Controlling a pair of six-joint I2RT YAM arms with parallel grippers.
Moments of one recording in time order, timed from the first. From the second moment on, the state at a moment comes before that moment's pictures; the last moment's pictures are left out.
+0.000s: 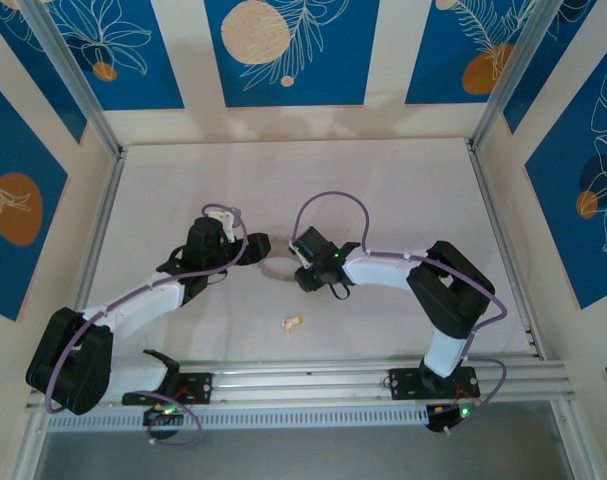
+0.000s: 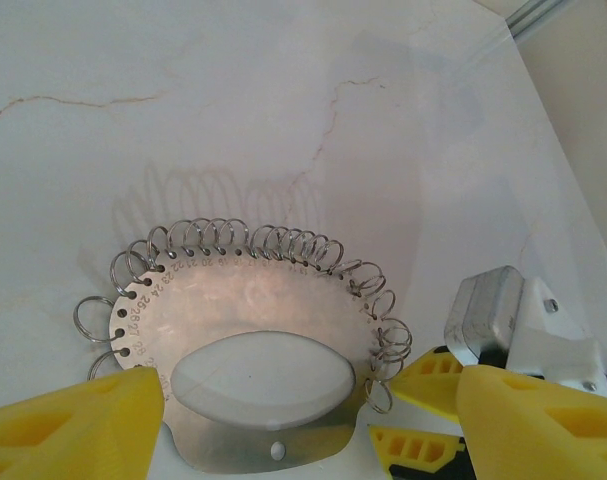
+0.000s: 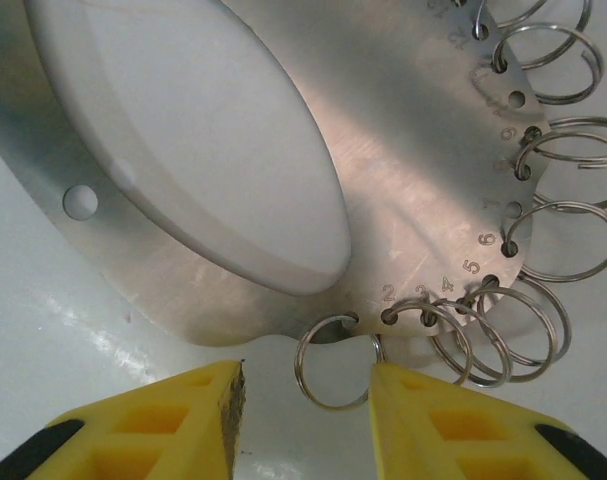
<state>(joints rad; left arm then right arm) -0.46 1.25 0.61 0.09 0.22 -0.59 0.84 1.74 0.98 -0.34 0.09 0.17</state>
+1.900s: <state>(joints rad) -0.45 1.25 0.60 0.09 0.22 -0.60 0.88 1.83 1.04 -0.36 0.35 0.01</state>
